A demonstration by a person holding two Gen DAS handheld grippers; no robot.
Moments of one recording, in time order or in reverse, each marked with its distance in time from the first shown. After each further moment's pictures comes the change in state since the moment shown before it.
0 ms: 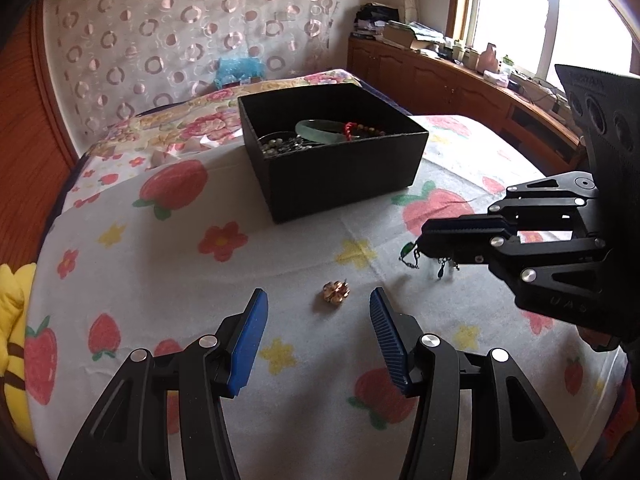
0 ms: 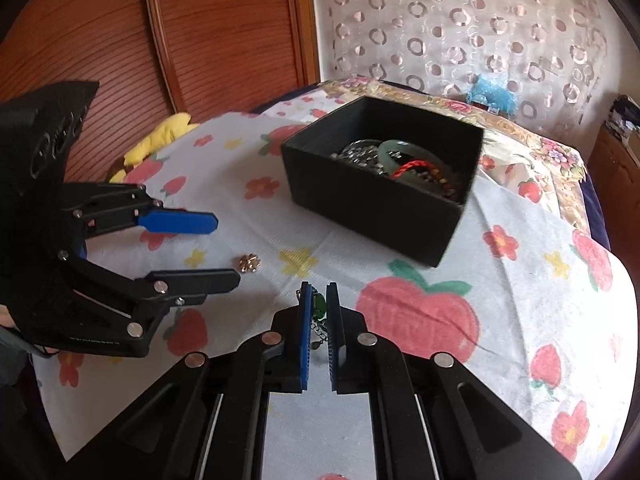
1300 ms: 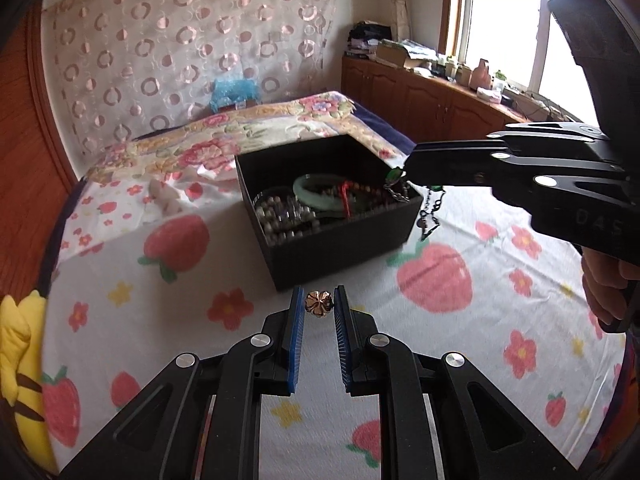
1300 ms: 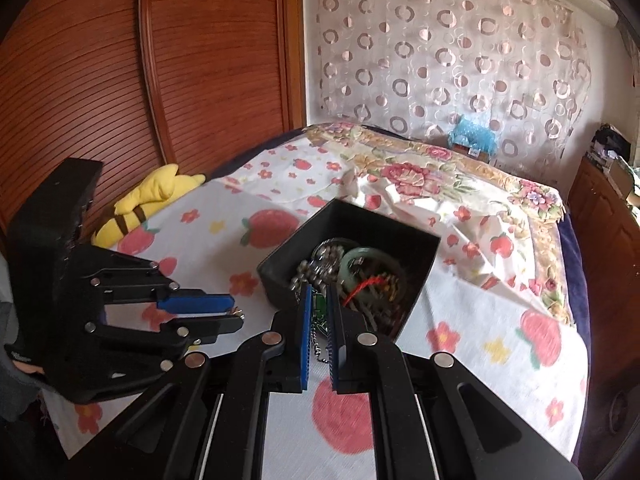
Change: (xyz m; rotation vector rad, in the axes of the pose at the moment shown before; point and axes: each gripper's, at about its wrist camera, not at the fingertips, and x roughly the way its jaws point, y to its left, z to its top) left arm -0.014 -0.002 0.040 0.018 -0.073 -0.005; right arm -0.038 -0.009 0.072 -0.022 -0.123 -0.073
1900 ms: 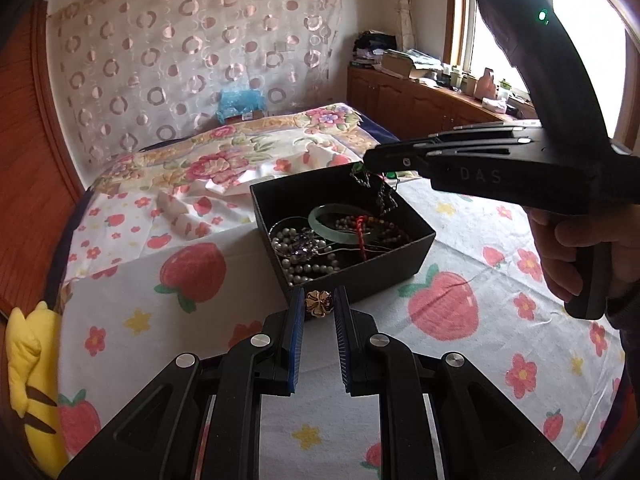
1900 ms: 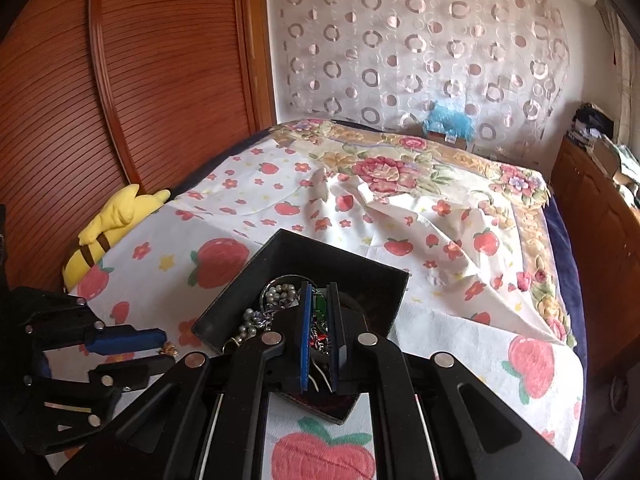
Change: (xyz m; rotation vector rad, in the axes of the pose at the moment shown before) left arm -0.005 0.012 0.019 -0.003 -0.027 0.021; right arm 0.046 -0.040 0.034 0.092 0.034 -0.062
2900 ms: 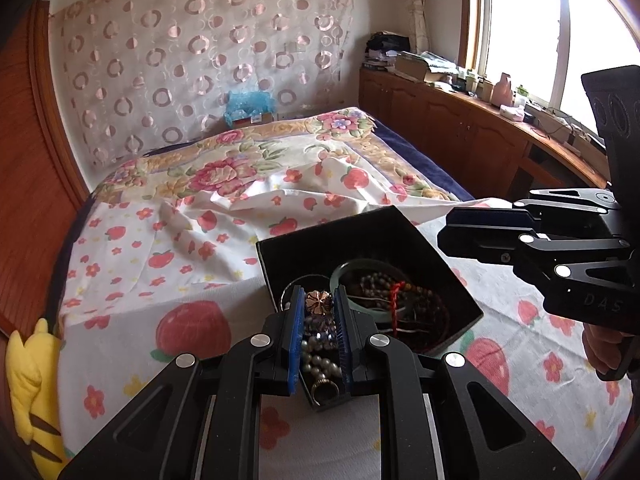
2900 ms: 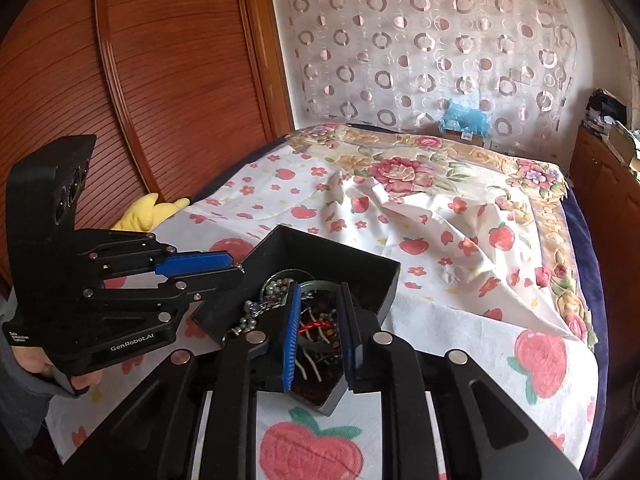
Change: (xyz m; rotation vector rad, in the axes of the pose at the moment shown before) left arm 0.045 0.012 0.050 -0.013 0.002 0.032; right arm -0.008 -0.027 -0.010 0.024 -0.032 0.095
